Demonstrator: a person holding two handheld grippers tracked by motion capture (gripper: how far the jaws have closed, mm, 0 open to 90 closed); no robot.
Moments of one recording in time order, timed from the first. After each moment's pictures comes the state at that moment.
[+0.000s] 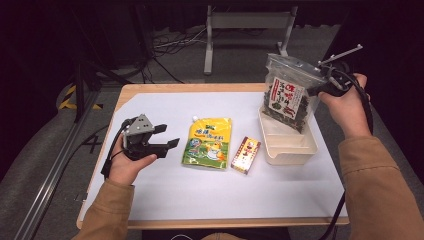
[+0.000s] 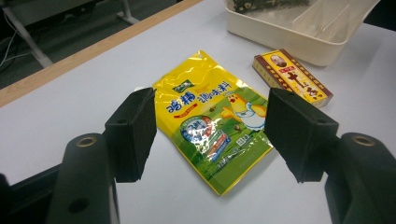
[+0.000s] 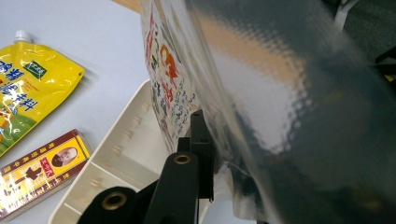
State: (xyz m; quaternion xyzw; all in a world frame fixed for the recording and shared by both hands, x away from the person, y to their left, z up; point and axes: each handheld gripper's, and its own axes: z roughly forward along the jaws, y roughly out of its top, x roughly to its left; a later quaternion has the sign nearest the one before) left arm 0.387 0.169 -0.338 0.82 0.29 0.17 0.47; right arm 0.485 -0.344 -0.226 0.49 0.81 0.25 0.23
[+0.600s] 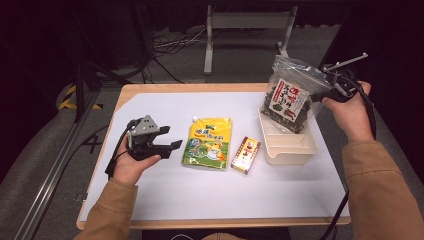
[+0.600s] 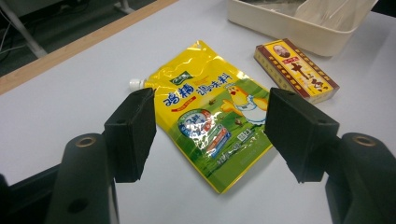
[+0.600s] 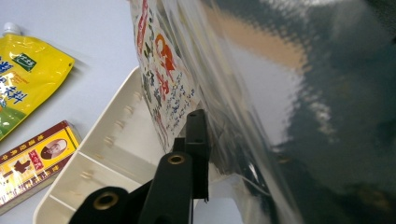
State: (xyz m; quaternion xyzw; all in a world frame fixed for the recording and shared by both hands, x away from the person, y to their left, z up) left arm 0.393 0.162 -0.346 0.83 0.29 0.17 0.45; right arm 0.482 -0.364 -0.244 0.50 0.80 0.26 0.22
